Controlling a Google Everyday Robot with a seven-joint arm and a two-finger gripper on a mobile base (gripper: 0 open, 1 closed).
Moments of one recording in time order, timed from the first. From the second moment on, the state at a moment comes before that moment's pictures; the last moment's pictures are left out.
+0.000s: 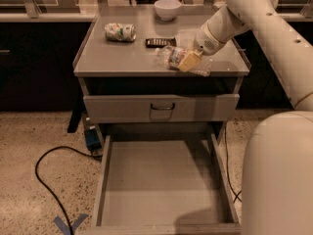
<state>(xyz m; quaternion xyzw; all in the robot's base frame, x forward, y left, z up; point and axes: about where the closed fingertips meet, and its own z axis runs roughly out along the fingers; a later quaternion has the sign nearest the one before) 0.744 -0.106 0.840 -0.57 0.76 0.12 0.28</state>
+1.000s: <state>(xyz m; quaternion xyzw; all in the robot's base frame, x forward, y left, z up) 0.616 -0.103 0.805 -0.61 0.73 0.18 0.25</state>
